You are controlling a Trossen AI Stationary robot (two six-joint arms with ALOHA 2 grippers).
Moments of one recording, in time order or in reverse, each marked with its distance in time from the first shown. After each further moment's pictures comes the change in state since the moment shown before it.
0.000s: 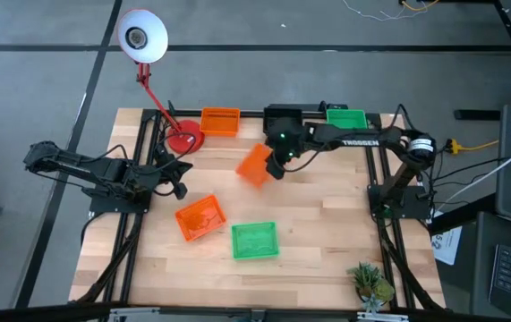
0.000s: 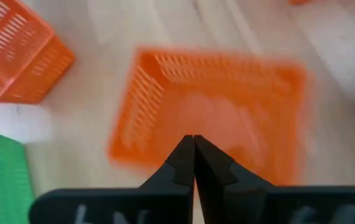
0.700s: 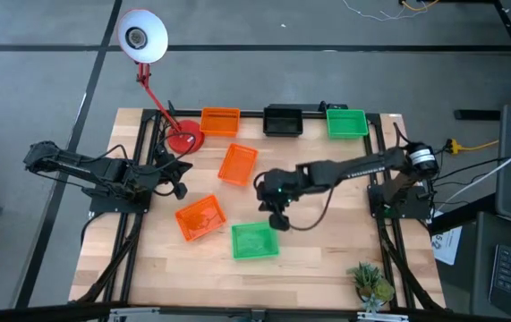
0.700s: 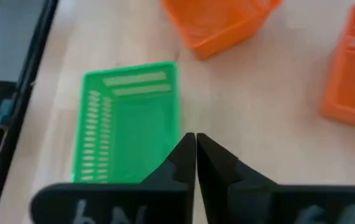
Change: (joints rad) left arm 0.000 0.000 0.000 -0.003 -0.005 0.002; right arm 0.425 0.001 0.093 -0.061 0.046 -0.019
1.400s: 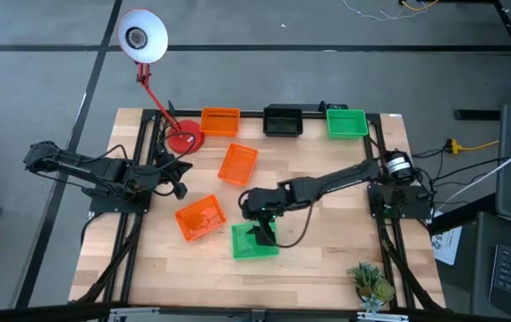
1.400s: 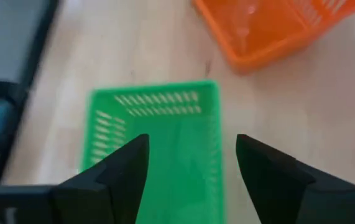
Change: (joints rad) left arm 0.000 0.000 0.000 0.000 0.000 0.000; right arm 0.074 0.212 0.111 0.097 -0.005 0.029
